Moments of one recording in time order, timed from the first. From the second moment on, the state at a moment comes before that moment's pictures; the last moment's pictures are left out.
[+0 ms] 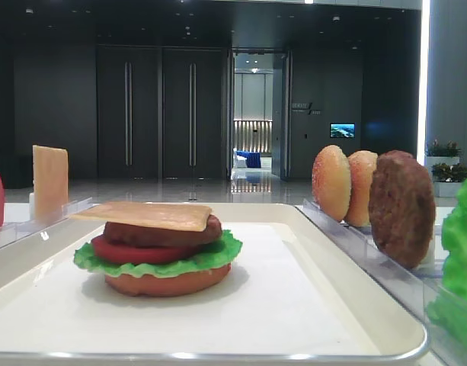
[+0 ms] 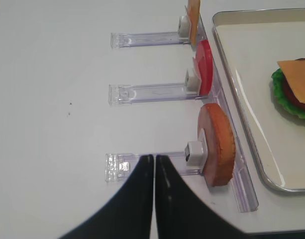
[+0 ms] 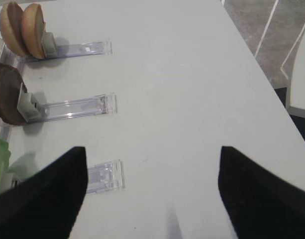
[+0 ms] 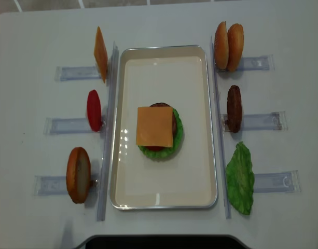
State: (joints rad) left arm 0.01 -0.01 -0.47 -0.01 1.11 0.04; right arm -0.10 -0.01 -0.51 0.02 1.13 -0.01
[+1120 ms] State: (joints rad) left arm 0.01 -0.01 -0.47 -0.01 1.11 0.04; right arm -0.10 -0.01 -0.51 0.02 1.13 -0.01
